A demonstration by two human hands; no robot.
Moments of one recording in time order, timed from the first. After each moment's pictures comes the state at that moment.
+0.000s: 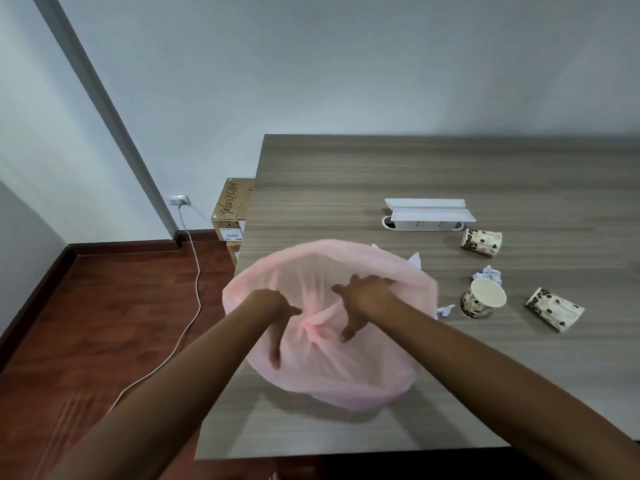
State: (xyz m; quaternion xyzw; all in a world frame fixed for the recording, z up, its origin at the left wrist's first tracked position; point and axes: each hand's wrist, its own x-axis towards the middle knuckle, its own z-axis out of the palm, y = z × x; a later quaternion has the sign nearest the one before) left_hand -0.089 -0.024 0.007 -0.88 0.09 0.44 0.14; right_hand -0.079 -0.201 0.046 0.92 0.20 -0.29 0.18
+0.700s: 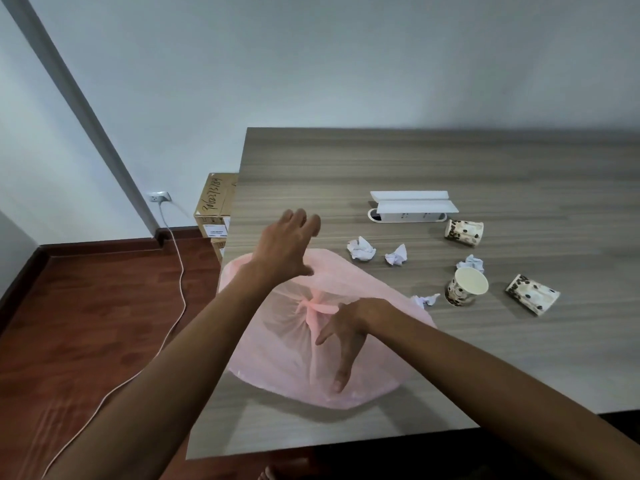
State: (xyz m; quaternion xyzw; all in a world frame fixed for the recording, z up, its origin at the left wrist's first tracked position) left_hand -0.066 -0.046 0.062 -0.98 0.16 -0.09 -0.03; right_hand -0.097 -0.208 0.037 0.80 0.31 -0.49 0.18
